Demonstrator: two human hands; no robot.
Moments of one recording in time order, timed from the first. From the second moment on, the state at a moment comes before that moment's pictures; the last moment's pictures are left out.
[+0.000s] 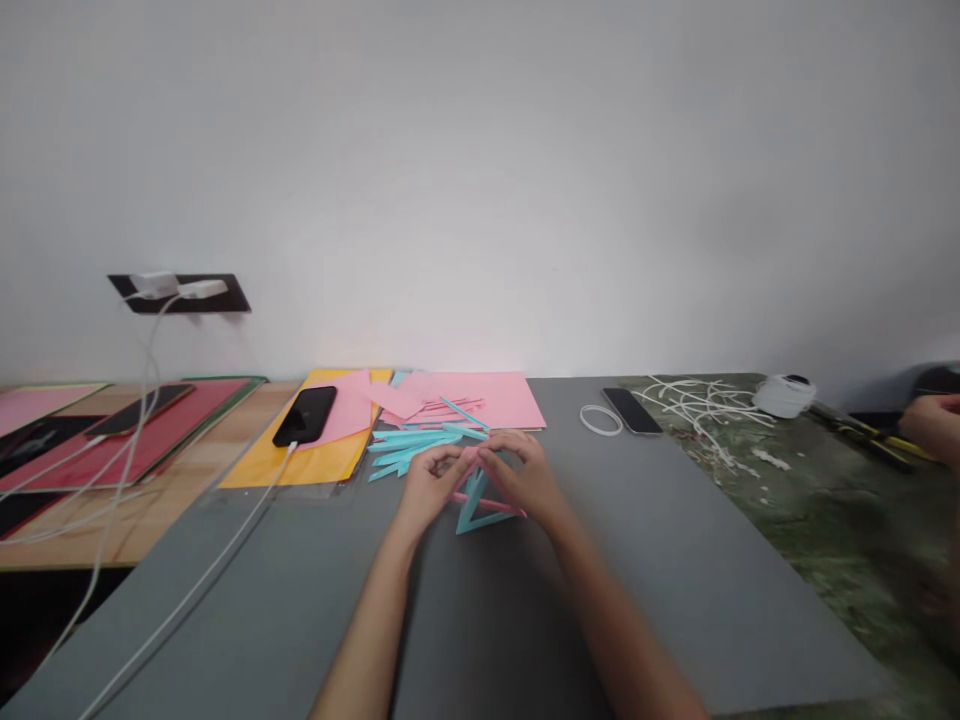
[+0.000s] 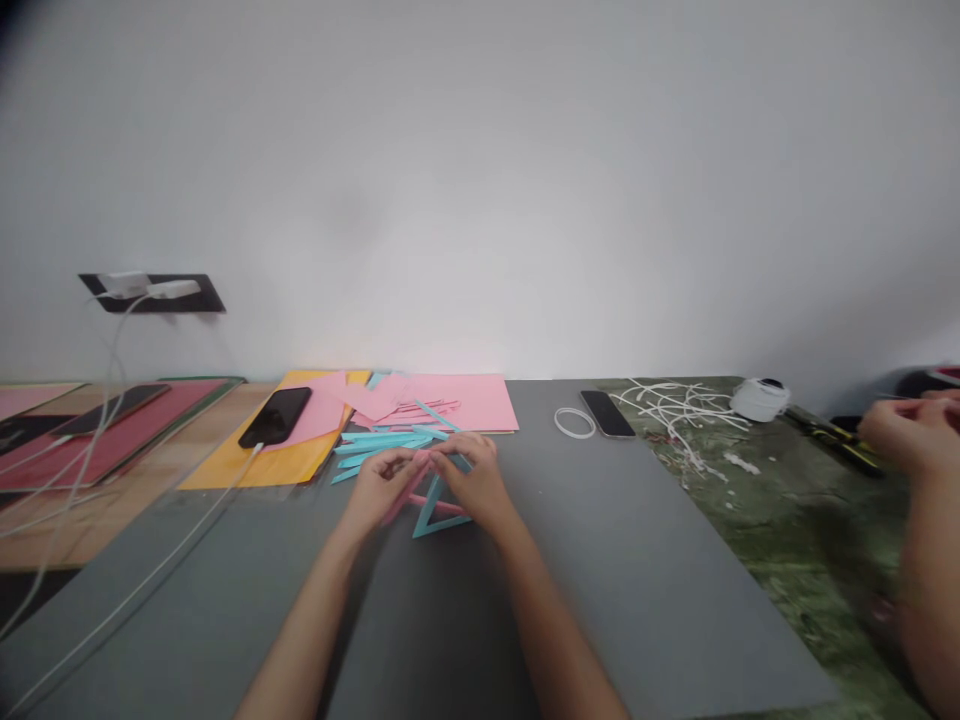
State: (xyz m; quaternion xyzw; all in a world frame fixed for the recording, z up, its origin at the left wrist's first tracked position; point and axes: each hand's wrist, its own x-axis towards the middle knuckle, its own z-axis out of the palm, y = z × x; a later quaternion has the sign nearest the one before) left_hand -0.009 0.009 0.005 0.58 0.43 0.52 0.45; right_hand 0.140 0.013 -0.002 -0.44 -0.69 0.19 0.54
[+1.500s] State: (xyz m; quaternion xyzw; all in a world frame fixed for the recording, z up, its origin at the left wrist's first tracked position) left_hand -0.002 0.001 -0.003 0.71 0.48 0.52 0.00; right_hand 0.138 0.013 -0.001 -0.44 -0.69 0.15 0.56
